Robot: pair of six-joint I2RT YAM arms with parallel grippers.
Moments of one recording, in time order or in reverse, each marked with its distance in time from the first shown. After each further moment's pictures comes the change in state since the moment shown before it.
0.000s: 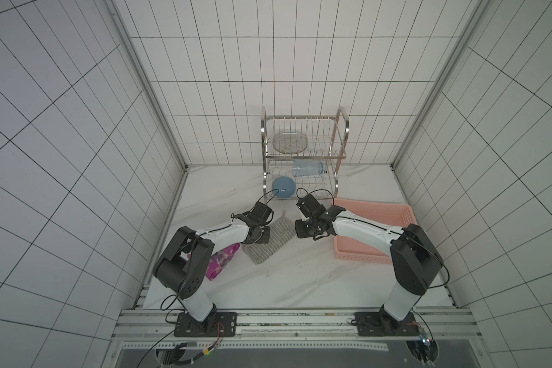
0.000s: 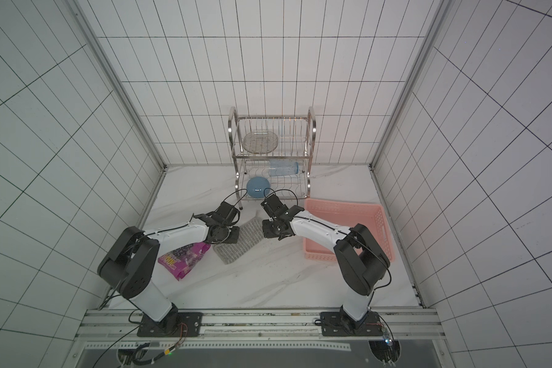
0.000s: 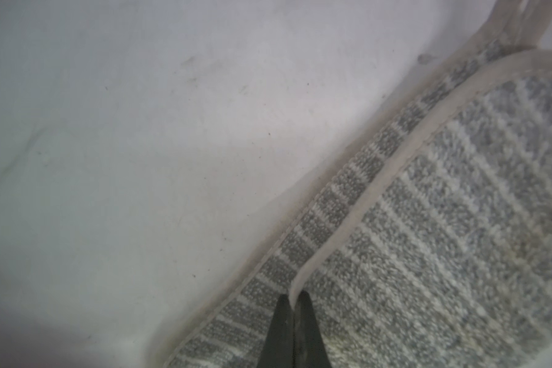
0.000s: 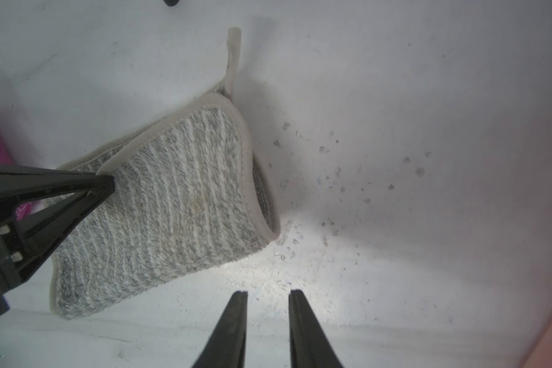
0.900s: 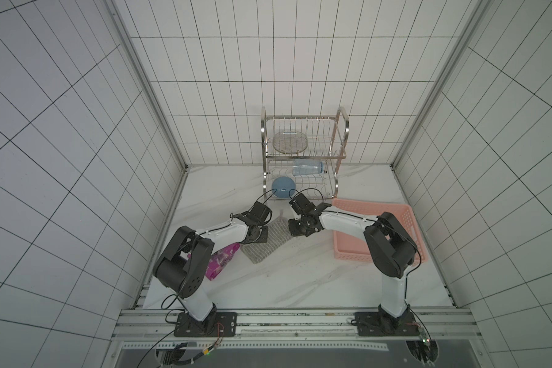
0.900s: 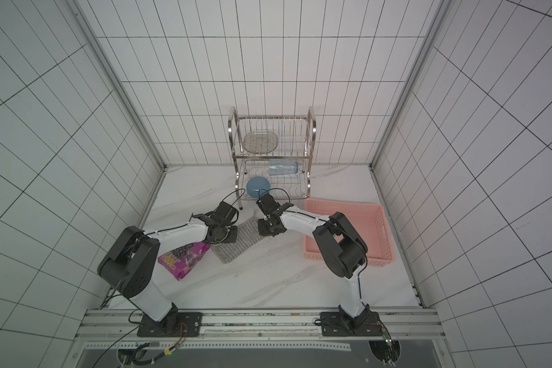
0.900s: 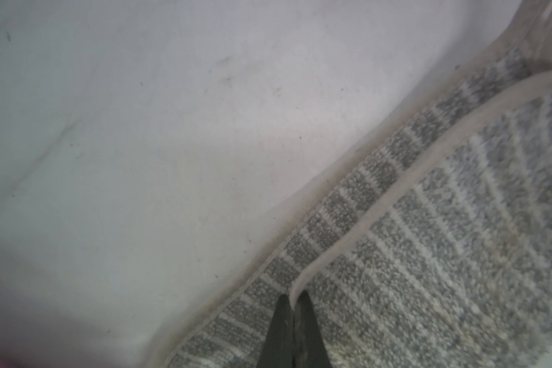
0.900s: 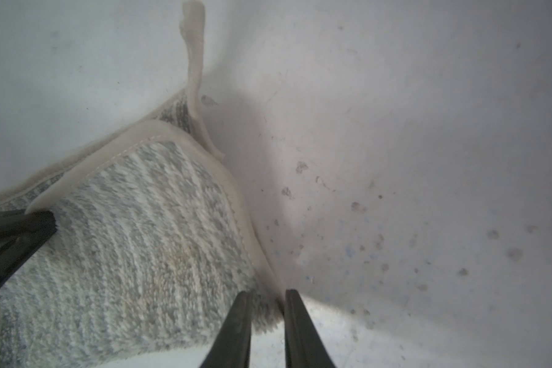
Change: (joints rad) left arm 0.018 0.000 -0.005 -0.002 -0.041 -0.030; right arm -0.019 0.198 0.106 0.037 -0.044 -0.021
